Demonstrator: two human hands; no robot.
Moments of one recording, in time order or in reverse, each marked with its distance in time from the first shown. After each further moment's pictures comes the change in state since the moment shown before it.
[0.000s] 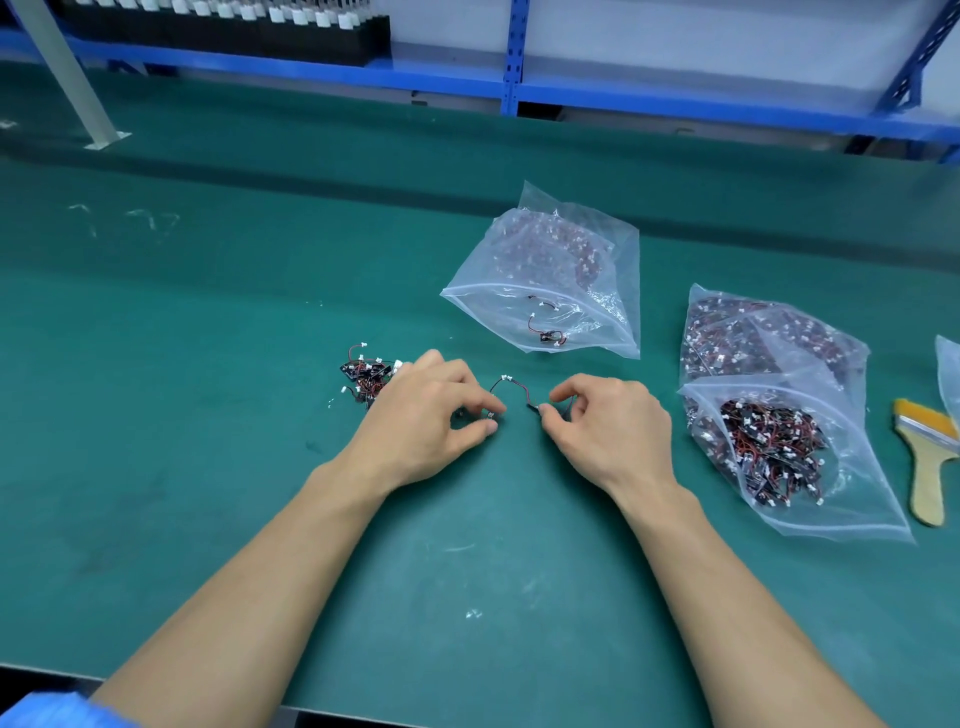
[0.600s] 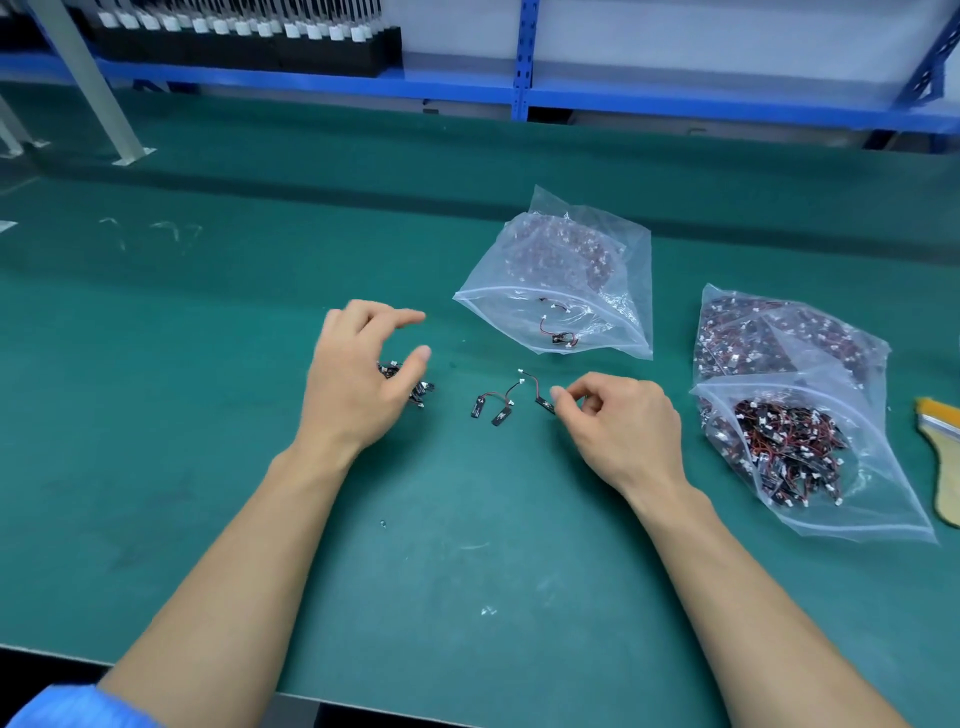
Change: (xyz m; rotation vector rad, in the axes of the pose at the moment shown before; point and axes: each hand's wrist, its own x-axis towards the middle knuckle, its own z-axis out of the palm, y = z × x) left_hand -0.006 -0.040 -0.031 0.003 0.438 -0.234; right_hand -0.001 -0.002 0.001 0.167 0.069 0.025
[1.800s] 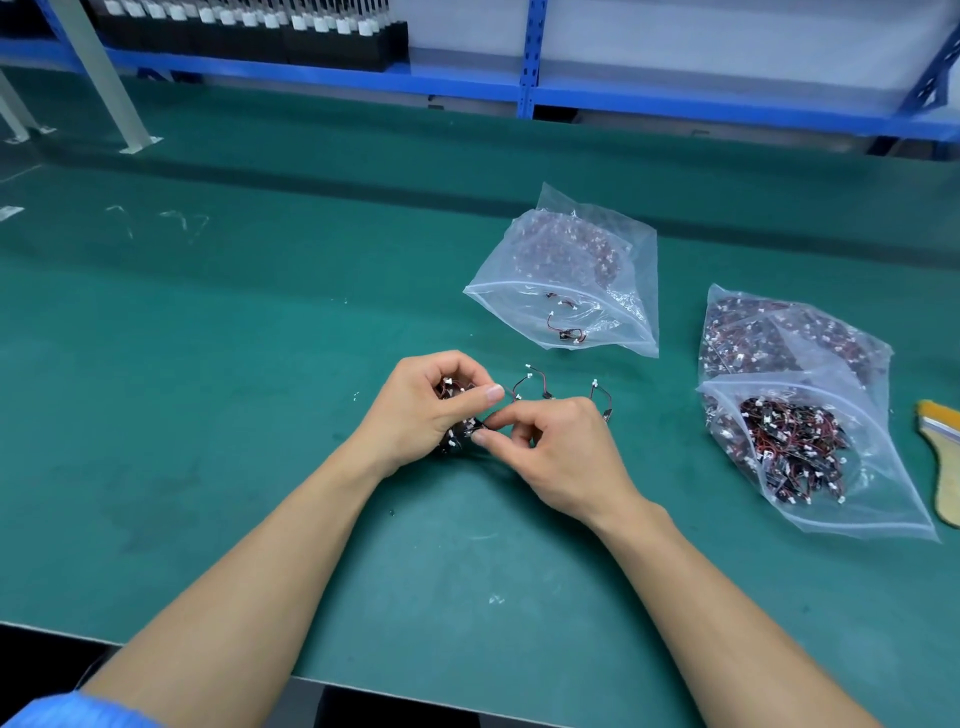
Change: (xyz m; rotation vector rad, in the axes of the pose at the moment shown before) left_hand -0.019 0.029 0.016 -0.727 -0.442 -0.241; right_hand -0.029 -0.042 0.015 0.289 -0.209 -0.316
